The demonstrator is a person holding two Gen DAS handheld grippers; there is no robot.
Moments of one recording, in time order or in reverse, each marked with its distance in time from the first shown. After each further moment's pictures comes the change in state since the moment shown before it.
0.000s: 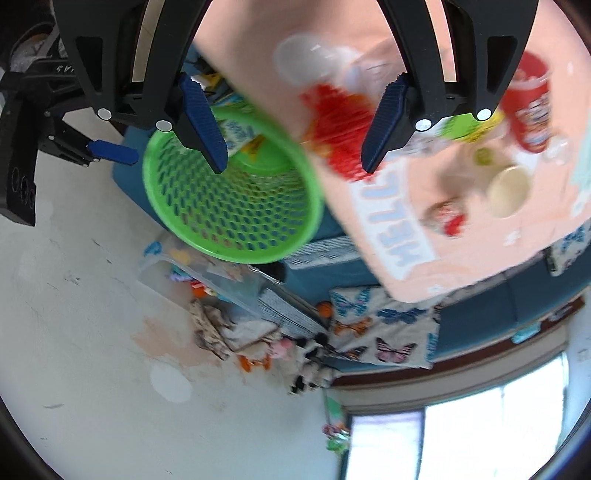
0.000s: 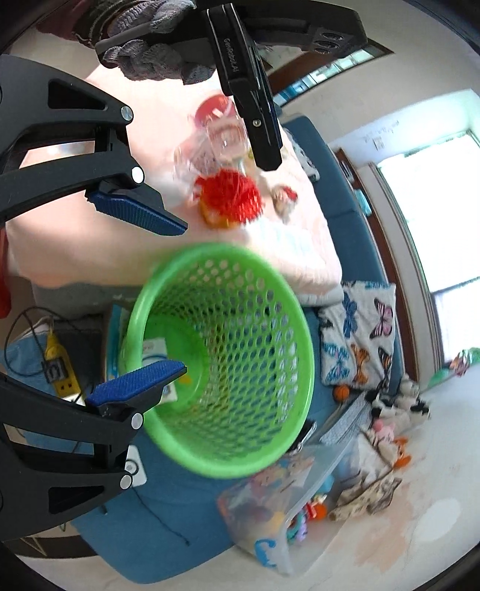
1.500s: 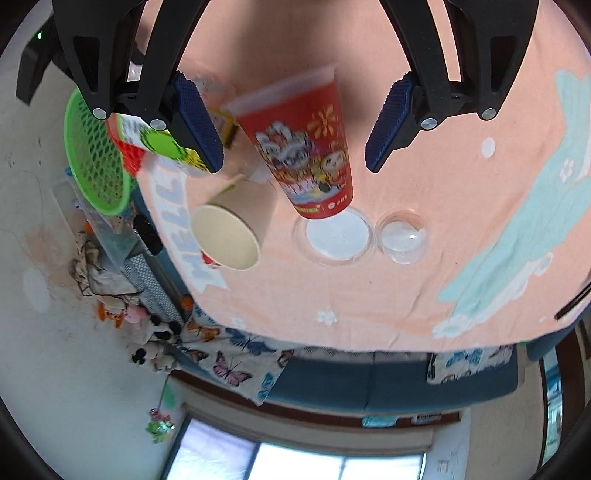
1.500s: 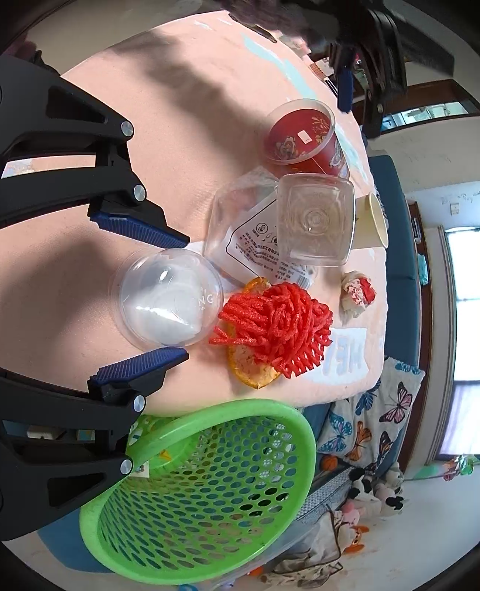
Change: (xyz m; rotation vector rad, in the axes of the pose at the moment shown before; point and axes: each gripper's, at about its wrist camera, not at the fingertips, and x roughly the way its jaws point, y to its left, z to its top) left arm -0.035 0.222 -0.039 -0.472 0.104 0.252; right arm 0.109 0.116 -0.024 -0.298 0.139 0.019
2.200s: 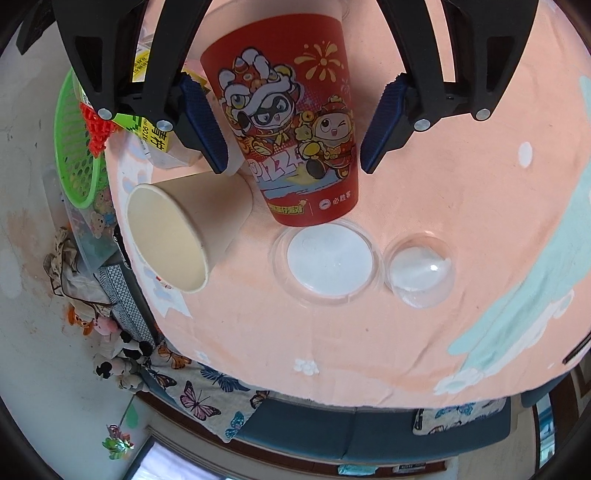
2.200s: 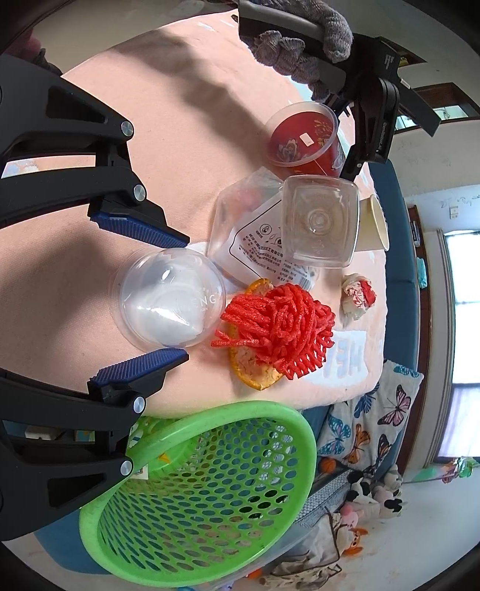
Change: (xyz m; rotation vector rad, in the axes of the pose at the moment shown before) left arm 0.067 0.011 0.009 -0.110 0.164 0.019; right arm -0.001 0.000 -0.002 -0.009 -0.009 0.003
